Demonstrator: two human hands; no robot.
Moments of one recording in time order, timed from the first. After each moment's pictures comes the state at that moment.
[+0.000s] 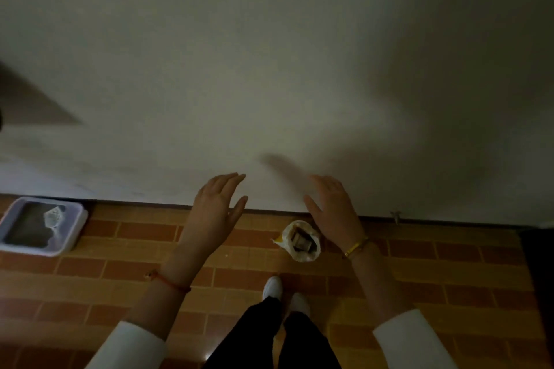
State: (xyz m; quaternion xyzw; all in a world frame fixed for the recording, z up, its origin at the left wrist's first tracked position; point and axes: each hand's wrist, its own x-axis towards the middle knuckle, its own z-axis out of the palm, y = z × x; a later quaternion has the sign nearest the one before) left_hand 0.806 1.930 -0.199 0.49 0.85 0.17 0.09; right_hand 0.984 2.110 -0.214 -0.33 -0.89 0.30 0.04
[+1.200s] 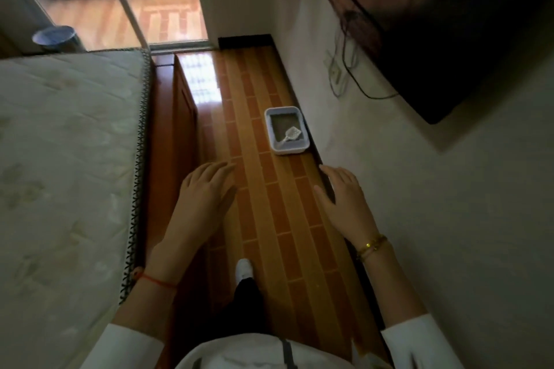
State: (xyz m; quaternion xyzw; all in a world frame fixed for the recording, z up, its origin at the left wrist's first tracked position) left_hand 0.847 1.484 -0.133 -0.14 0.97 0.15 -0.08; right_hand 0.723 1.727 -0.136 0.24 -0.92 0.29 -0.07
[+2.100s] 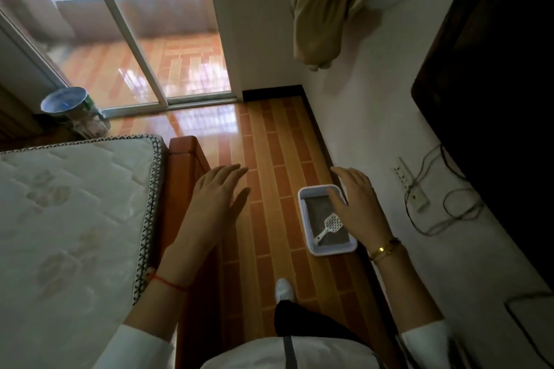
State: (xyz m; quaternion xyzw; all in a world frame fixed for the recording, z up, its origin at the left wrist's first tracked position) left_hand 0.362 1.102 -0.113 -0.15 0.97 0.15 -0.08; right_hand 0.222 1.337 -0.134 0.27 -0.90 0.33 -0.05
